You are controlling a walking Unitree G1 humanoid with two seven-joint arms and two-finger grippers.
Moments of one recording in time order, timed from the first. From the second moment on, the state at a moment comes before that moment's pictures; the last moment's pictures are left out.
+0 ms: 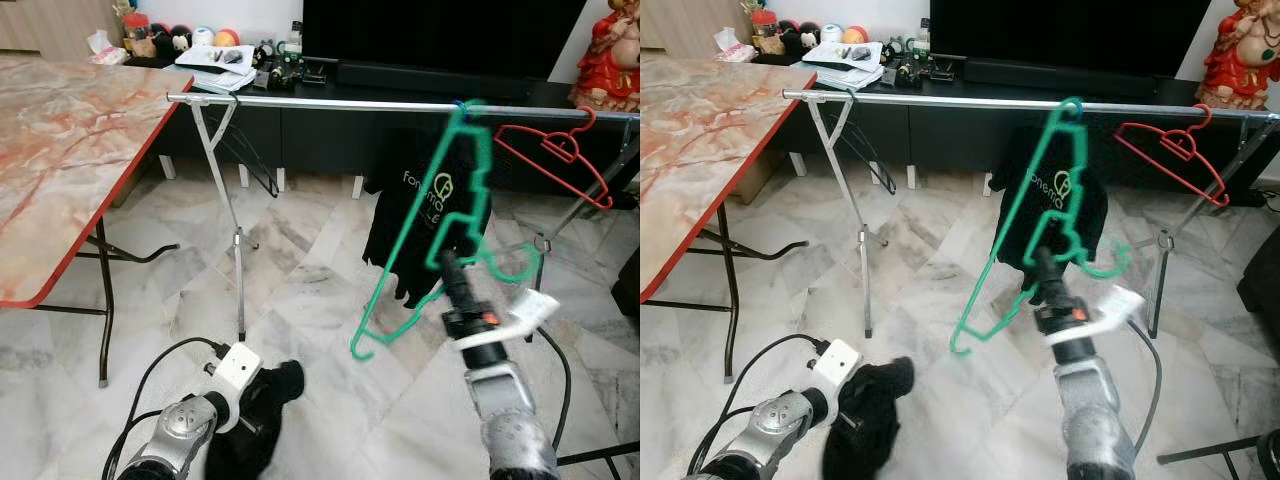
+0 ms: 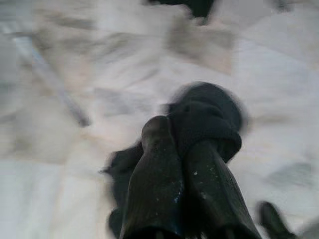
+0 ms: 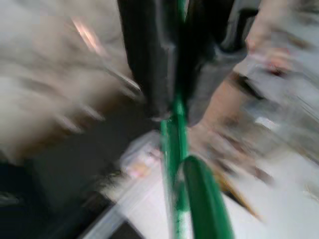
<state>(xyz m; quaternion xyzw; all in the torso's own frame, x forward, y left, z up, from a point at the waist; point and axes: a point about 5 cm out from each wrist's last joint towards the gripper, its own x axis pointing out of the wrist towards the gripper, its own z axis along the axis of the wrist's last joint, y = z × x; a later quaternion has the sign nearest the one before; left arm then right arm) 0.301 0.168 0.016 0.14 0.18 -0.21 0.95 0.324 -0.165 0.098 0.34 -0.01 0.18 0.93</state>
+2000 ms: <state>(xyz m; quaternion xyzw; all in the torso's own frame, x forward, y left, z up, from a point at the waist) 0.258 0.181 0.061 -0.01 0.02 0.03 1.00 0.168 -0.196 -0.088 -0.02 0.44 -0.04 0.90</state>
